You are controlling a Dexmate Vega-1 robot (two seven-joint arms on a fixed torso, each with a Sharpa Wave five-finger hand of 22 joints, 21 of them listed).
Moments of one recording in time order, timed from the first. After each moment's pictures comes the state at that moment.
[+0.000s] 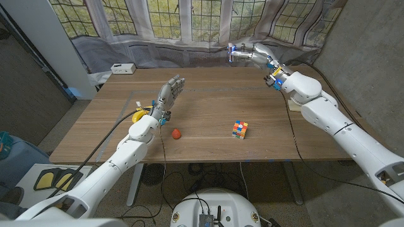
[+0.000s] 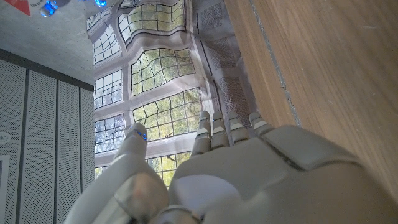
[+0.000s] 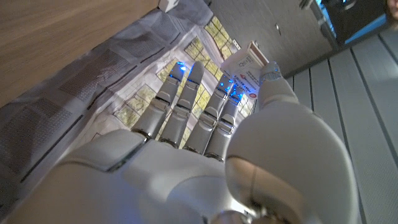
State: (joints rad) left arm 0.89 0.52 0.40 -1.43 -0.60 -0.34 -0.04; left_hand 0.10 0.06 0.49 -0.12 0.17 0.24 0.08 0.19 0.17 0.15 0.05 0.21 0.19 0.06 0.09 0.19 0.18 -0.10 0.16 0.20 0.18; right arm -0.66 -0.72 -0.48 -1.74 0.35 0.20 0.25; right_hand 0.88 0.06 0.28 -0.14 0.17 0.89 -0.19 0.31 0.21 0.96 -0.21 0.27 0.22 0.77 -0.08 0.39 0.30 0.69 -0.03 0.23 0.18
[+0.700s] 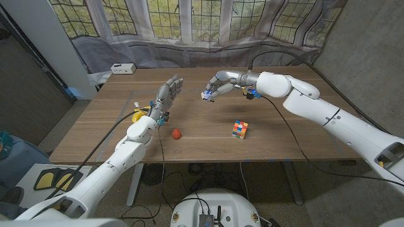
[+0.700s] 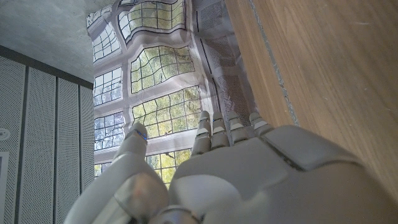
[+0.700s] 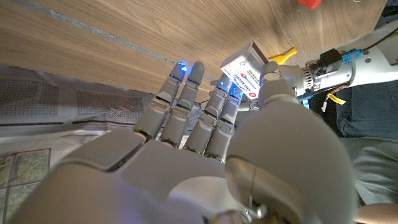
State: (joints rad) left arm 0.90 0.52 0.39 -1.42 -0.62 -0.35 -0.05; left_hand 0.10 0.06 0.49 -0.12 0.17 0.24 0.08 0.19 0.17 0.15 0.05 0.21 0.19 0.06 0.09 0.19 0.18 -0.10 0.16 0.20 0.18; right arm -0.51 -0.76 -0.71 -1.89 -0.30 -0.07 0.41; right_hand 0.88 0.06 0.28 -0.14 0.18 0.90 -0.18 0.32 0.21 0.97 -0.21 0.27 0.21 0.77 -0.08 0.39 0.29 0.68 -0.02 0.22 0.18
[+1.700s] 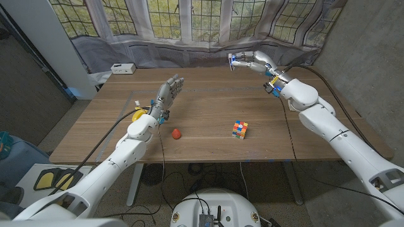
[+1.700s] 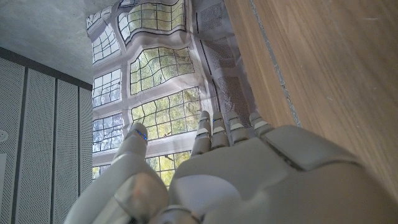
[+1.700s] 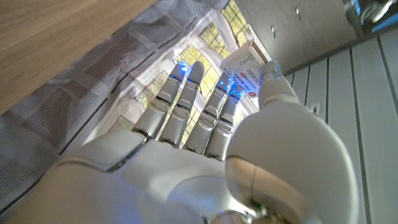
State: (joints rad) left arm 0.87 0.51 0.40 -1.40 -0.62 -0.34 -0.07; left_hand 0.10 0.06 0.49 -0.12 0.17 0.24 0.08 0.19 0.17 0.15 0.05 0.21 0.19 0.06 0.09 0.19 0.18 -0.10 0.16 0.20 0.18; right arm -0.79 -0.59 -0.31 -1.59 0.35 0.31 0.20; right_hand 0.88 0.06 0.27 -0.15 0.18 0.91 -0.17 0.31 0.21 0.98 -0.21 0.27 0.21 0.77 -0.08 0.39 0.30 0.68 -0.02 0.22 0.18
